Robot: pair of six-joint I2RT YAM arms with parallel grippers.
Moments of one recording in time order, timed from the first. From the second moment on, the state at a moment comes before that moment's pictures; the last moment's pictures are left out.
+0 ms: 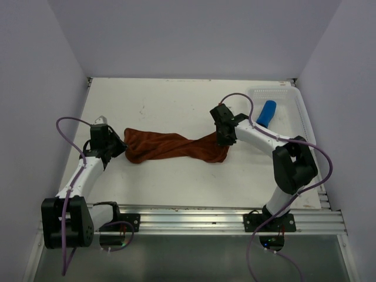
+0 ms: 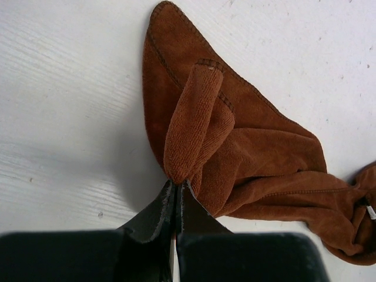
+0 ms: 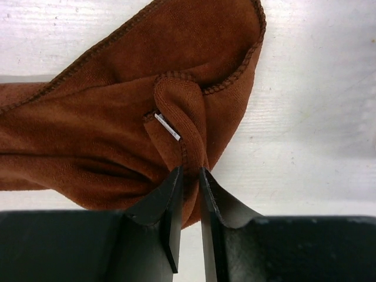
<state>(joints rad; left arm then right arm) 0.07 1.13 0.61 -0.25 0.10 -0.60 0.54 1.73 1.23 -0.67 0.27 0.49</state>
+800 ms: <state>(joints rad) 0.07 1.10 0.59 -0.24 0.13 -0.60 0.54 1.35 0.86 -0.60 0.28 0.54</state>
